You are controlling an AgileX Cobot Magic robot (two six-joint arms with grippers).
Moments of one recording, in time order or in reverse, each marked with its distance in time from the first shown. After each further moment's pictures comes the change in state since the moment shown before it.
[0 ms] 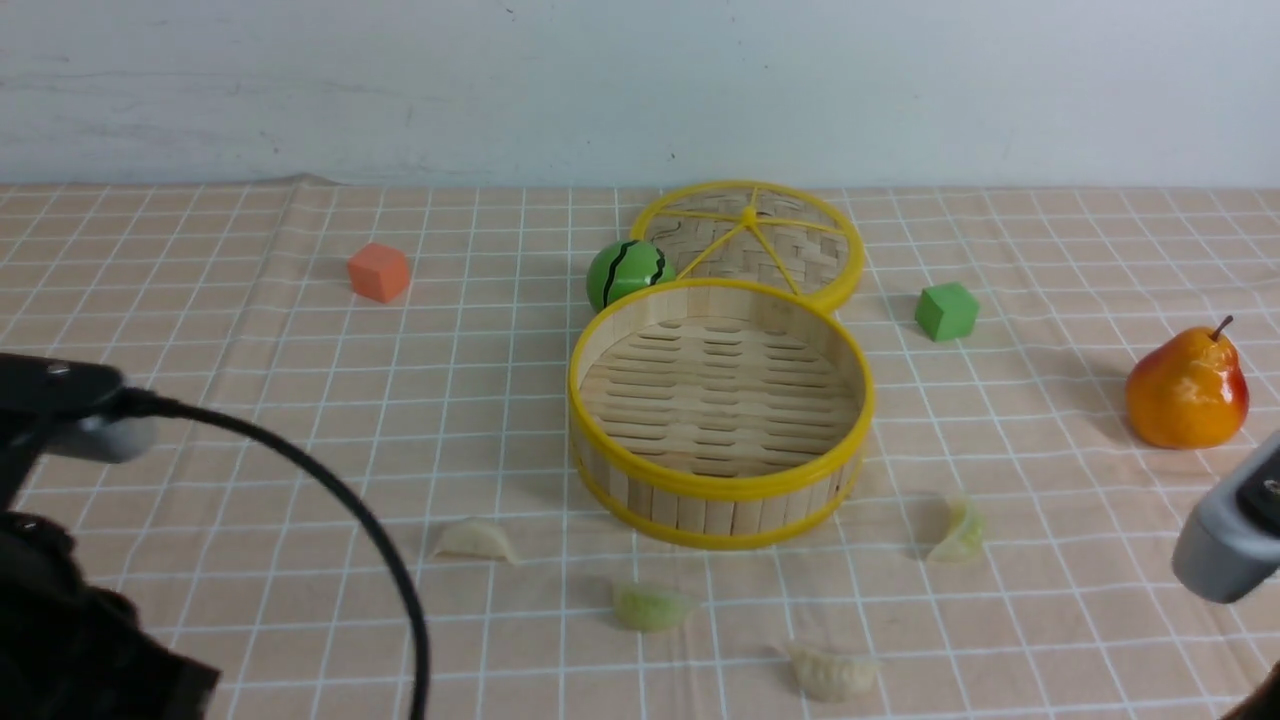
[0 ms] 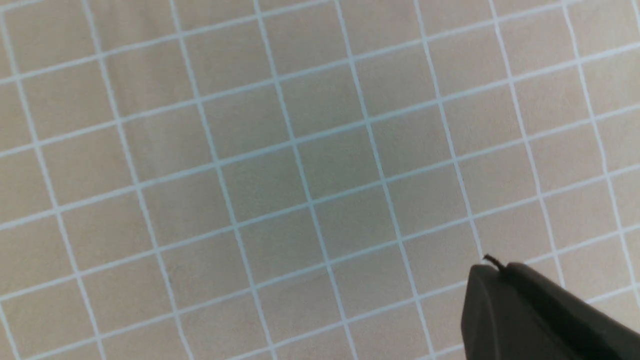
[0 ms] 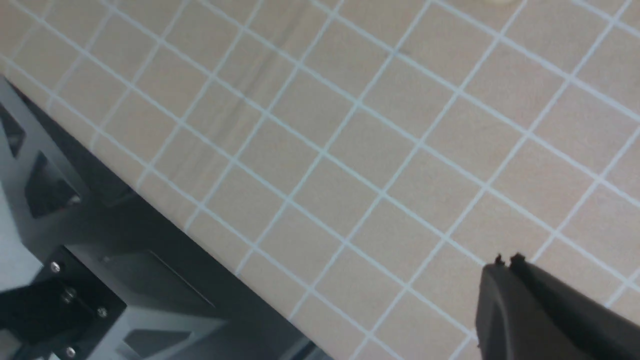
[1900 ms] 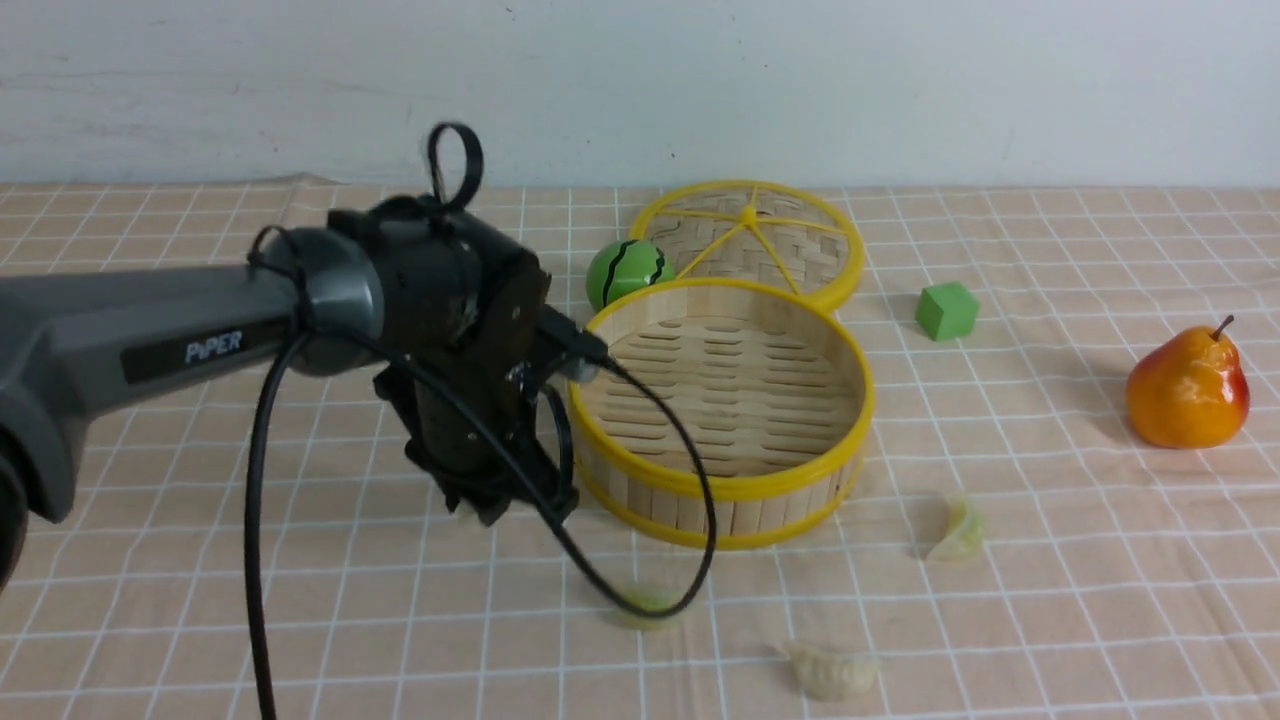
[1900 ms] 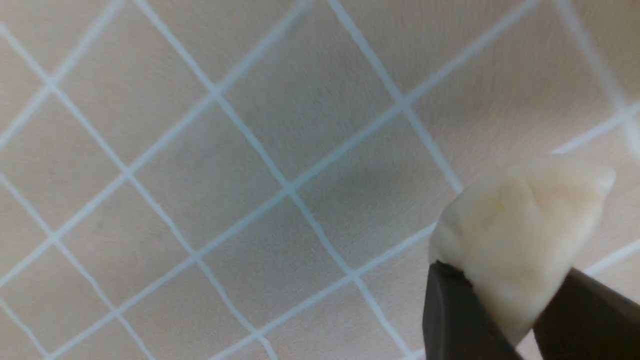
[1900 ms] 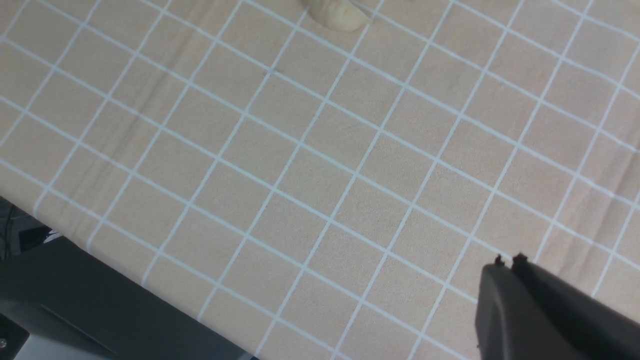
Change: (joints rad) right arm 0.060 -0.257 -0.057 -0.239 0.087 0.207; left arm -0.150 0.976 -0.684 0.245 -0.183 0.066
